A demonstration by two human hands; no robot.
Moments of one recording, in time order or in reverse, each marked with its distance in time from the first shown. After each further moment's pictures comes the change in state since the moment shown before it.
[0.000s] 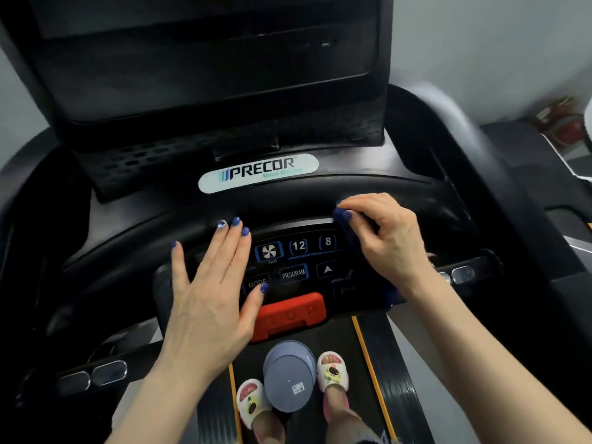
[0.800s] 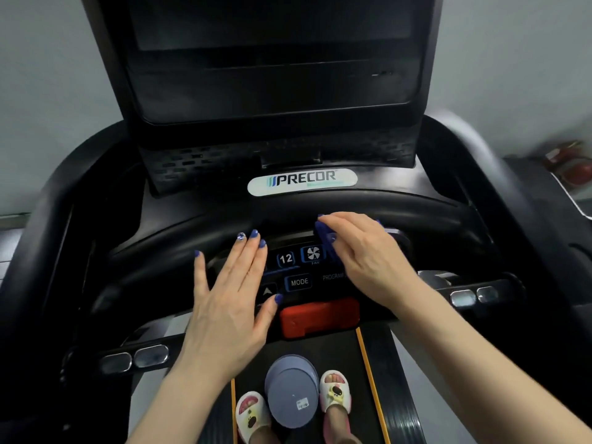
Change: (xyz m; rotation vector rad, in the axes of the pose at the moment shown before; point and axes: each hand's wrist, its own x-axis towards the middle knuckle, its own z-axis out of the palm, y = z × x) left_hand -0.030 -0.033 -0.004 -0.054 0.018 -0.049; right_hand 0.004 -0.056 0.042 -0.192 -0.303 -0.177
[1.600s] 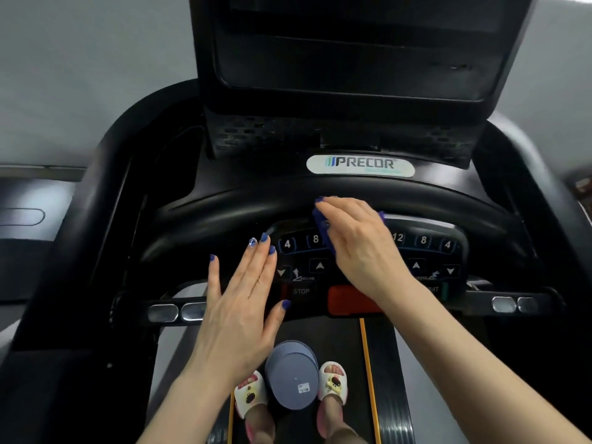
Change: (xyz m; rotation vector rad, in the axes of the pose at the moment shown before) left_hand -0.065 -0.043 0.016 -0.044 0.034 -0.078; right_hand 0.023 -0.079 0.045 -0.045 -0.015 -0.078
